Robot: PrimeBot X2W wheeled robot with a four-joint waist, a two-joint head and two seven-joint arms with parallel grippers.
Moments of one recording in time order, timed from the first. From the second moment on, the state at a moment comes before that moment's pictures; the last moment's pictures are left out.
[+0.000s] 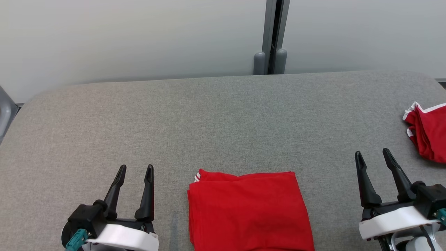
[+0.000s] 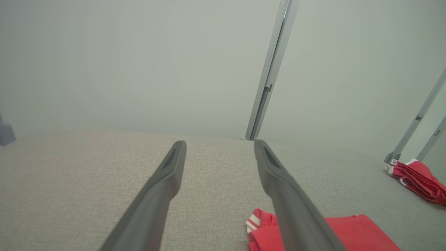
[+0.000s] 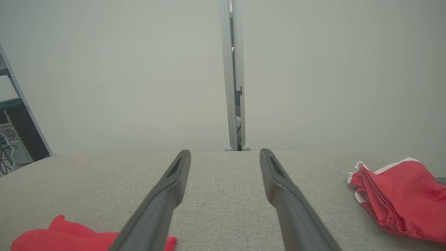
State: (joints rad) left arm -0.01 0.05 -0.11 0.17 -0.31 -0.05 -0.26; right arm -0.08 -0.13 0.05 0.18 0.24 0.13 -0.26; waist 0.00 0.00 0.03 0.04
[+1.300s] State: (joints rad) left arm -0.03 0.05 -0.13 0.18 -0.31 -0.05 -0.26; right arm -0.07 -0.13 0.24 0.31 0.41 0.13 -0.23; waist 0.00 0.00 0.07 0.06
